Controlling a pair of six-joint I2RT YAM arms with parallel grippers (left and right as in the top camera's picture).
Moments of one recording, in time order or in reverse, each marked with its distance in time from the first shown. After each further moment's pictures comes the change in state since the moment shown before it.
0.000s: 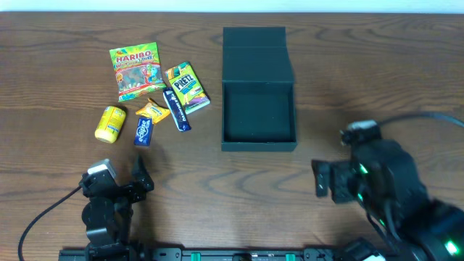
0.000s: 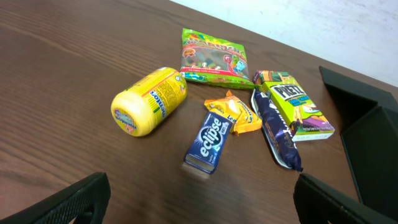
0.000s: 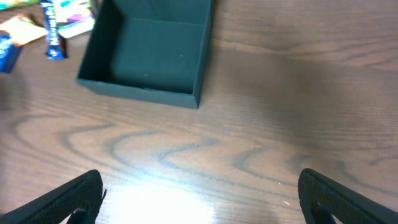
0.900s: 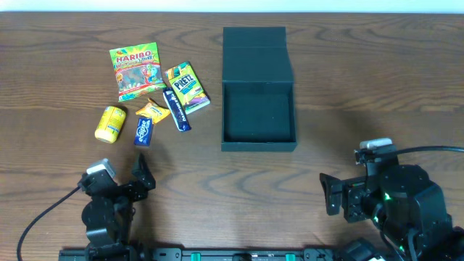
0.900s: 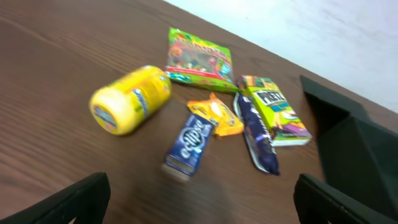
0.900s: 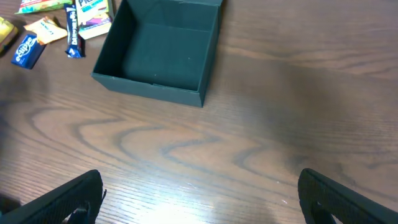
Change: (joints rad) left arm 0.000 0.000 -0.005 0.022 0.059 -0.090; right arm 0.000 -0.106 0.000 -0.038 -0.024 -0.036
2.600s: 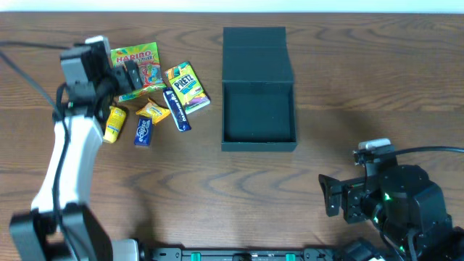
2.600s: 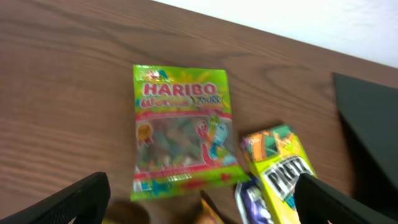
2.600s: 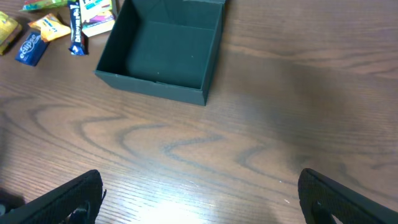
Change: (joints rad) left arm 0.000 1.551 0.993 0.200 0.064 0.227; right arm 0.000 0.001 0.000 -0.003 -0.014 -0.004
